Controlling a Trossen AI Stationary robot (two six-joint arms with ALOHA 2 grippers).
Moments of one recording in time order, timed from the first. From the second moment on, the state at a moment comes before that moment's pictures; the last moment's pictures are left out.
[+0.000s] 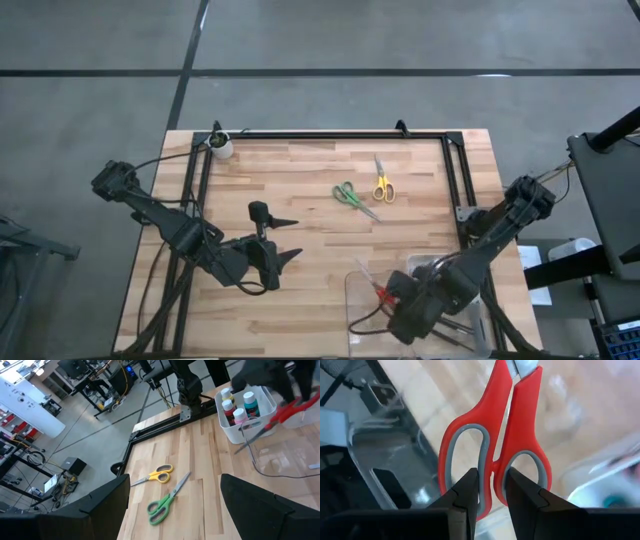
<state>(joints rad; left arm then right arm) -0.58 1.40 1.30 -0.47 -0.87 0.13 0.77 1.63 1.35 -0.91 0.11 1.41</state>
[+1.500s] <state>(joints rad) -0.58 1.40 1.30 -0.47 -0.87 0.13 0.78 1.85 1.35 -0.70 -0.09 1.81</state>
